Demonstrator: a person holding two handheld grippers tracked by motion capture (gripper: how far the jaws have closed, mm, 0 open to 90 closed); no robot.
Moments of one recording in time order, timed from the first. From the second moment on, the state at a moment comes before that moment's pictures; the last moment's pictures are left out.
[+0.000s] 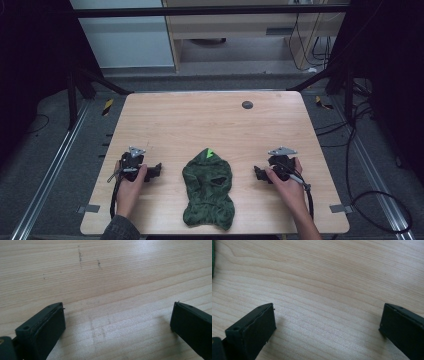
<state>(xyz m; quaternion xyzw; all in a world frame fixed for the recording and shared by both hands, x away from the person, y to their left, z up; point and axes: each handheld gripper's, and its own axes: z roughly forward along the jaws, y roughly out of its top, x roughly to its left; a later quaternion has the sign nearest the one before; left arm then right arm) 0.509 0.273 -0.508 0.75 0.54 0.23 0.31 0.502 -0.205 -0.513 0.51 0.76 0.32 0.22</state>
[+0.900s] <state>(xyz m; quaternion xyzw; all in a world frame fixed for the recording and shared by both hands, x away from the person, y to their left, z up) 0.499 0.235 -0.460 0.80 0.44 0.21 0.36 0.486 -0.158 -0.490 0.44 0.79 0.38 0.18</state>
